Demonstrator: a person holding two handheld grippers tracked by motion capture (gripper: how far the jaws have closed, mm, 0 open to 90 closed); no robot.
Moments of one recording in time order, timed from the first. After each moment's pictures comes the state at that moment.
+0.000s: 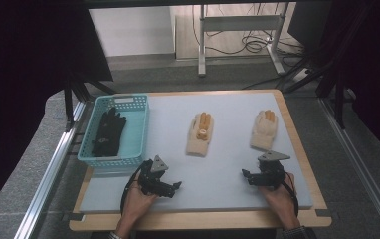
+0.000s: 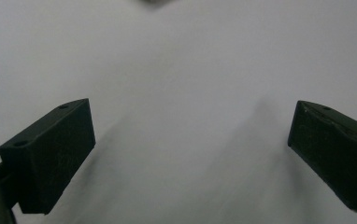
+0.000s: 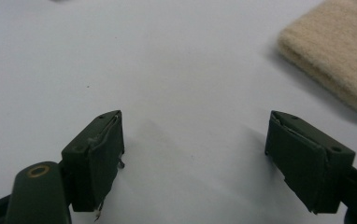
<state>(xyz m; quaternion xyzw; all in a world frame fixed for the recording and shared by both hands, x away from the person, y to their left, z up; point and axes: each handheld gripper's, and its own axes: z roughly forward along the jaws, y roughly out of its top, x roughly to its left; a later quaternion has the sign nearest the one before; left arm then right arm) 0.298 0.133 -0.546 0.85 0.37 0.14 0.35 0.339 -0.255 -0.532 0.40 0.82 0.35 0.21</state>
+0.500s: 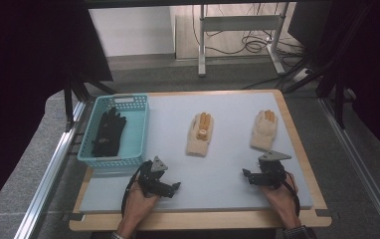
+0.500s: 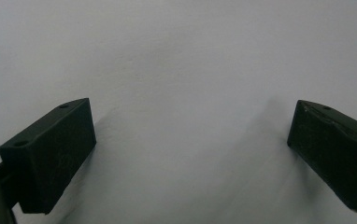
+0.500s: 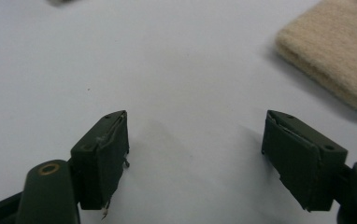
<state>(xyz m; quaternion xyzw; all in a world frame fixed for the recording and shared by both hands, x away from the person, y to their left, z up) 0.299 0.135 -0.550 0.84 0.39 0.14 0.35 0.339 -0.257 -0.531 0.41 0.82 0.35 0.20</state>
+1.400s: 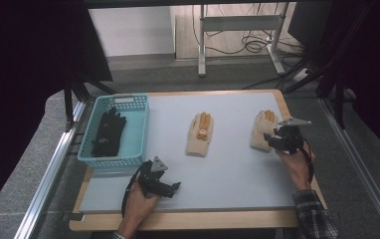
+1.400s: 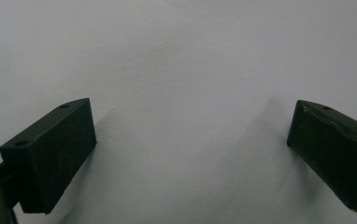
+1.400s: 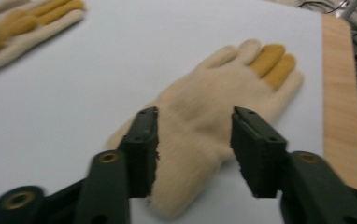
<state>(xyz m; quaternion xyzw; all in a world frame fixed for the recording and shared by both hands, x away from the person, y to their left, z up) 0.299 0.136 -0.550 0.84 0.39 0.14 0.35 0.430 -0.305 -0.482 0.46 0.77 0.35 0.26</state>
